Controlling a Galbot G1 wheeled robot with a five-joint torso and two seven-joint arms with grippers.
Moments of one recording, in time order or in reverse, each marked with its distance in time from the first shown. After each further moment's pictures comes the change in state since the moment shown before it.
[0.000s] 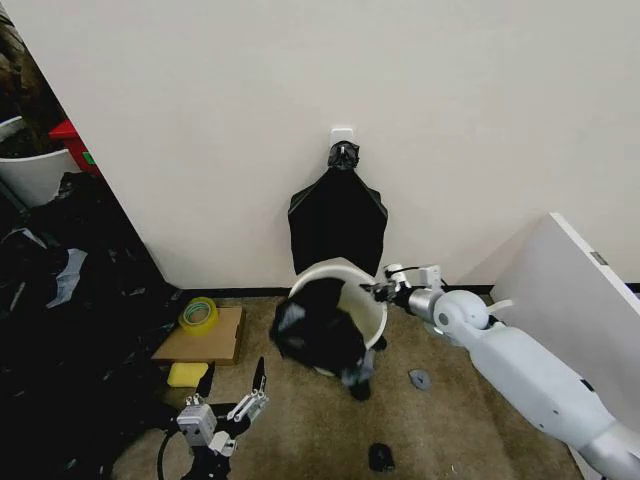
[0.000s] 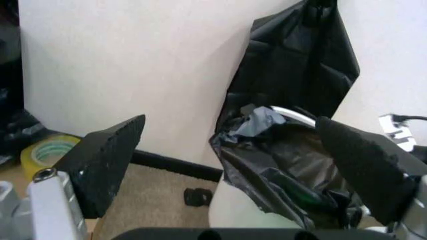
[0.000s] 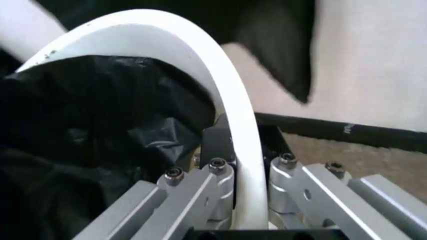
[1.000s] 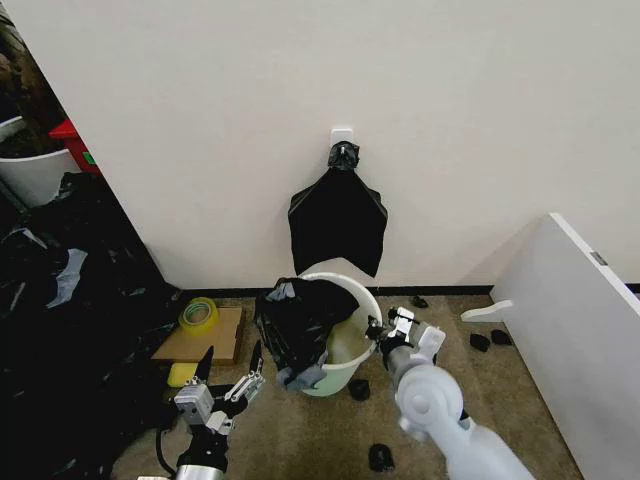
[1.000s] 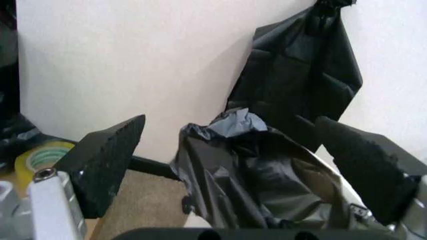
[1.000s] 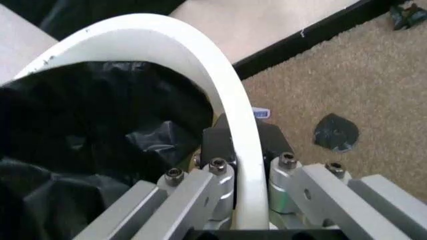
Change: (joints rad) left arm -0.033 0.018 -0.007 -0.017 -0.042 0.030 -0.017; right arm -0.461 0.333 0.098 0.352 -0.122 0.198 0.595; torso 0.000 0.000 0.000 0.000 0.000
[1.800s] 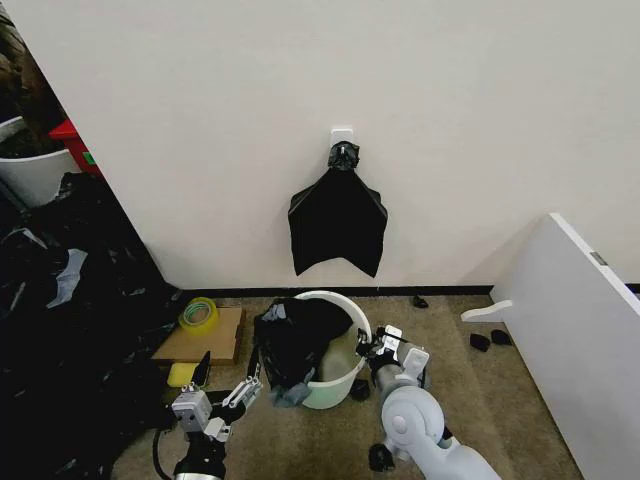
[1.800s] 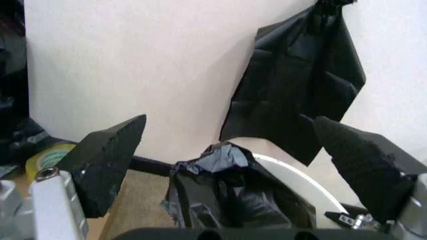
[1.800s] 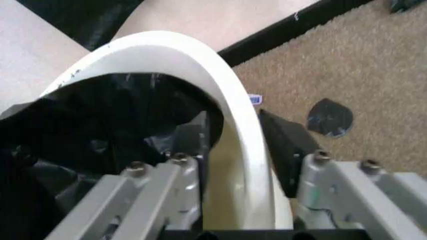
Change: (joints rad) left arm 0.017 -0.007 -0.004 -0.005 0.033 -0.005 -0.006; right arm -0.039 0.017 0.002 -0.031 -0.063 0.016 -0.031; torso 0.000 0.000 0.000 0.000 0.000
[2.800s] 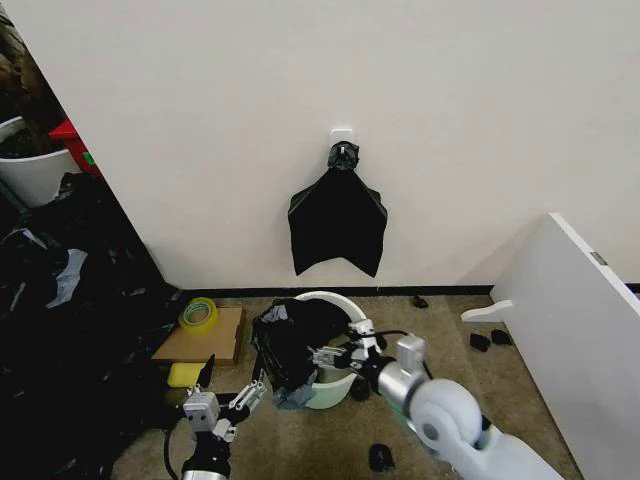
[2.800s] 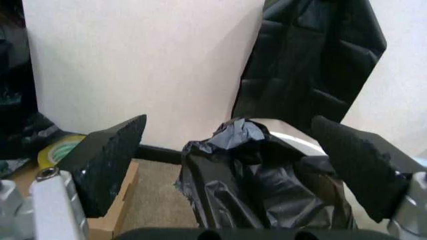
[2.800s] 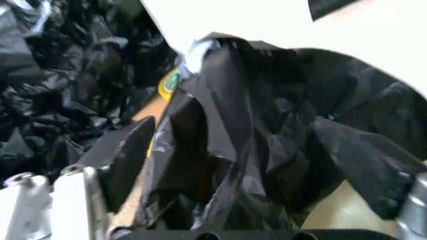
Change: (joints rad) left arm -0.042 -0.020 0.008 0.088 0.064 0.014 -0.006; right arm 0.147 -0.183 -0.132 0.054 -0.101 -0.209 -0.517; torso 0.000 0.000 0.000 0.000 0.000
